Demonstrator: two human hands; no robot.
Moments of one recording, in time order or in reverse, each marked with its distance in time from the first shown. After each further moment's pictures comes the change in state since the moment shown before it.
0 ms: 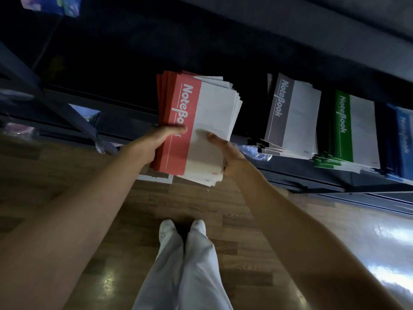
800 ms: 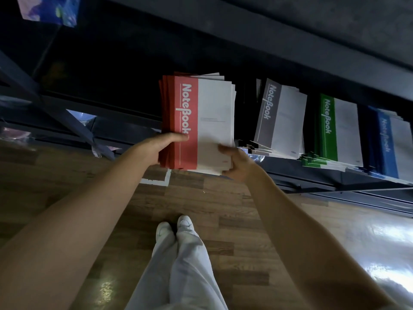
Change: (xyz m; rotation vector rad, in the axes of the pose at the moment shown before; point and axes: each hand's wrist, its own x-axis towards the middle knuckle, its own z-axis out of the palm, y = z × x) left_hand -0.015 0.009 0.014 0.051 -0.086 -0.108; right_hand -0.015 -0.003 -0.038 0.128 -0.060 0.062
